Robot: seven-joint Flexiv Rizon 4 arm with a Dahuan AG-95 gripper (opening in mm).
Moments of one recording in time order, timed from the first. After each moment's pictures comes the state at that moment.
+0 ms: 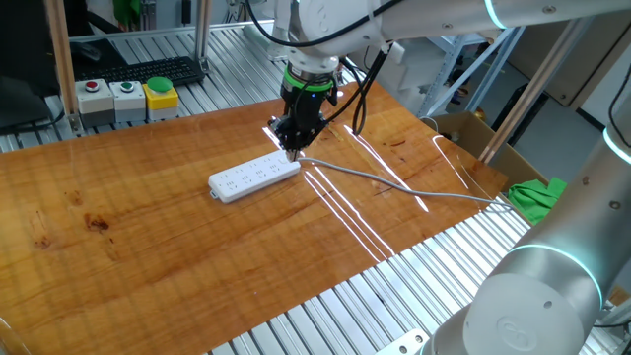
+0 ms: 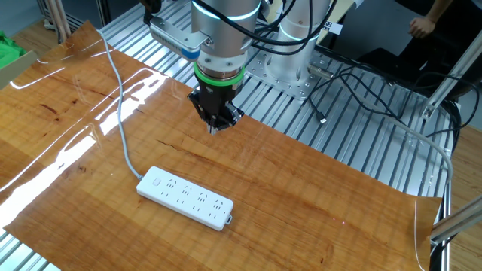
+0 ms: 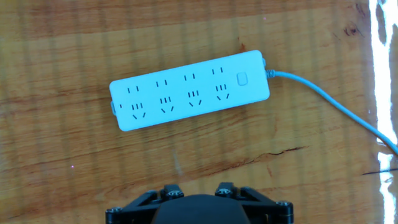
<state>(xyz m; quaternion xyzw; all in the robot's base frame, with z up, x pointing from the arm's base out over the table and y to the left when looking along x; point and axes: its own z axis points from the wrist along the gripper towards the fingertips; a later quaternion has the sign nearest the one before) 0.501 -0.002 0.165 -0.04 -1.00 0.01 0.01</state>
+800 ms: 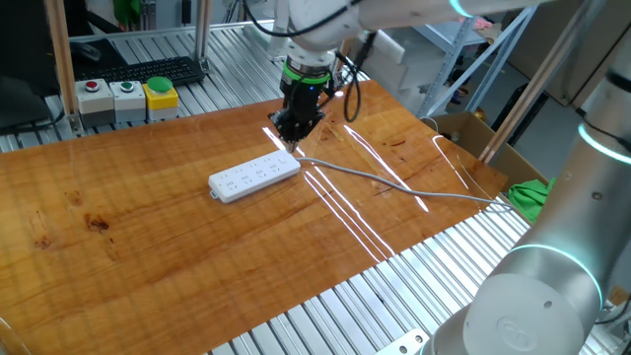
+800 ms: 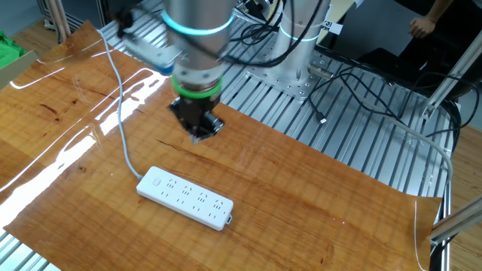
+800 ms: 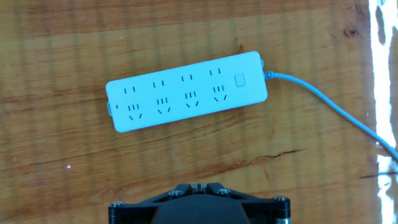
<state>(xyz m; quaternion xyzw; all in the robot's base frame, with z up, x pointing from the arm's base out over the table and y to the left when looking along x) 0.553 -0.032 0.141 -0.02 -1.00 0.01 0.02</state>
